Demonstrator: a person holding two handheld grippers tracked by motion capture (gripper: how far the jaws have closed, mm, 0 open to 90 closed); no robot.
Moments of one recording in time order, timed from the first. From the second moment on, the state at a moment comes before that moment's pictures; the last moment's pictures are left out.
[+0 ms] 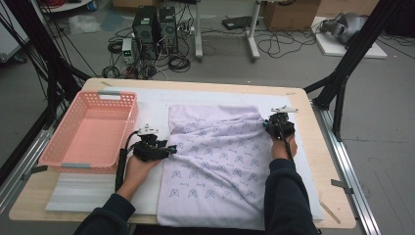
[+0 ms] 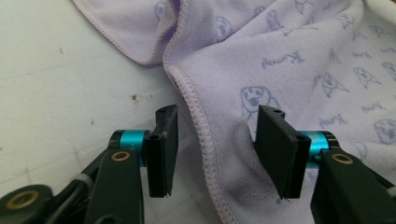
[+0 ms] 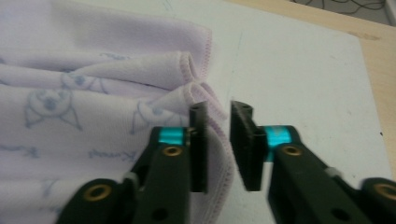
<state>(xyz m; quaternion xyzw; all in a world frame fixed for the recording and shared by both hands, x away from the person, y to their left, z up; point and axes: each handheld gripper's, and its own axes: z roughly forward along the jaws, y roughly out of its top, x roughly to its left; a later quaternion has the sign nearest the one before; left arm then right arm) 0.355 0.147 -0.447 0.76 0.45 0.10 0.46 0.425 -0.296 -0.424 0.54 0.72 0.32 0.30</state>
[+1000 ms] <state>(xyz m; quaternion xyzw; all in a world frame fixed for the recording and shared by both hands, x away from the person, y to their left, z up) 0.372 0.136 -0.448 0.76 0.46 0.17 0.44 0.366 -0.301 -0.442 0.45 0.79 0.33 0.25</state>
